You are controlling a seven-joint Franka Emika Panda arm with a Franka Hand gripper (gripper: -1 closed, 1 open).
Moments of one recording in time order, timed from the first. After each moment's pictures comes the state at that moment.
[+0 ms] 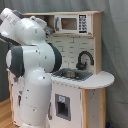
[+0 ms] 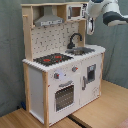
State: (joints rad) arm -1.43 0.27 2.45 -1.67 -1.09 1.34 0.86
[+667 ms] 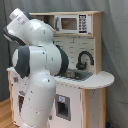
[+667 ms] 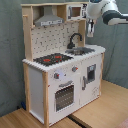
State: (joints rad) arm -1.43 0.35 2.39 -1.72 -0.97 1.34 1.00
